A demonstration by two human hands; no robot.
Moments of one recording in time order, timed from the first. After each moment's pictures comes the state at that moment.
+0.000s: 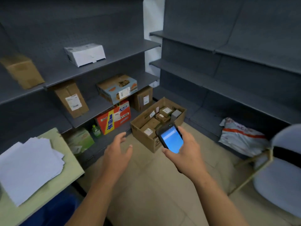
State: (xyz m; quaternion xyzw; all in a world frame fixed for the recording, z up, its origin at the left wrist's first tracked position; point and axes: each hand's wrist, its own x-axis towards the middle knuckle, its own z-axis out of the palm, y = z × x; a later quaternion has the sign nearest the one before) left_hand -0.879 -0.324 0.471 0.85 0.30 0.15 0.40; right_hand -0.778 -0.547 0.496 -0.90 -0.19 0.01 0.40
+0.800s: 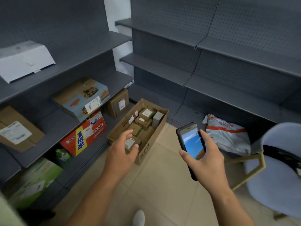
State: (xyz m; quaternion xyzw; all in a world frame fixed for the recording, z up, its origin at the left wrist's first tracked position) left_hand -0.610 -0.245 0.458 0.86 0.15 0.05 0.48; right_hand -0.579 -0.513 0.497 -0.90 -0.01 -0.07 0.42
